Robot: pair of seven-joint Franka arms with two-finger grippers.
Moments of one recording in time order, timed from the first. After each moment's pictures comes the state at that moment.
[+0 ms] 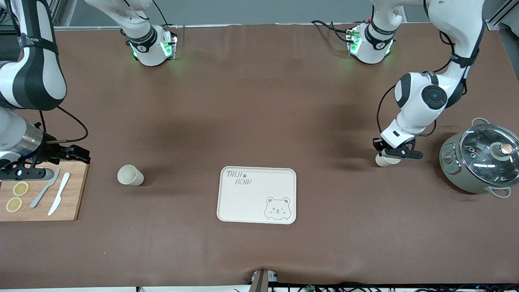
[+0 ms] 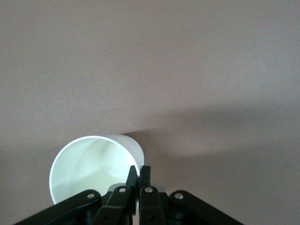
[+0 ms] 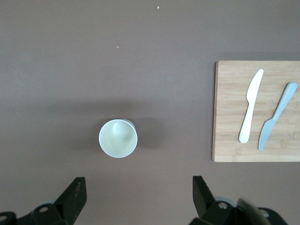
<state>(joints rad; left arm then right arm) -0.09 0.23 -0.02 -2.36 0.01 2.75 0.05 -0.12 0.25 0.08 -1.68 -0.04 1.95 -0.05</state>
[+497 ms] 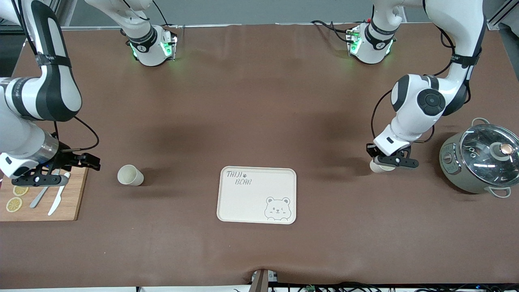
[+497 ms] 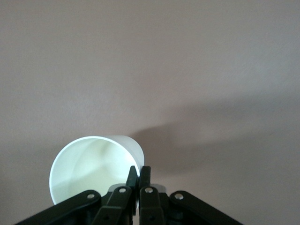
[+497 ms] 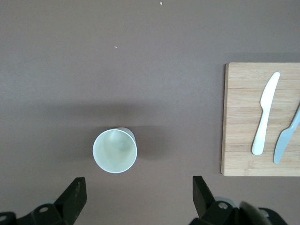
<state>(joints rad) -0.18 0.24 -0.03 -2.13 0.04 2.50 -0.07 -0.13 0.29 0.07 -1.76 -0.04 2.08 -0.05</state>
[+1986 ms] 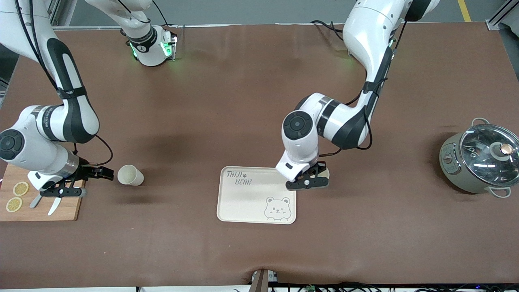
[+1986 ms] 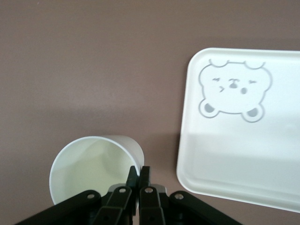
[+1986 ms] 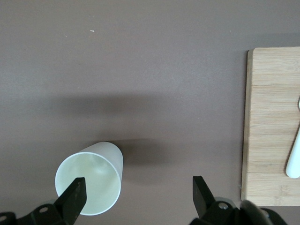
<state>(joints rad) -0.66 0.75 0.09 -1.25 0.18 1.99 -0.71 -0.15 0.44 0.07 -1.80 -0.05 2.26 -0.05</state>
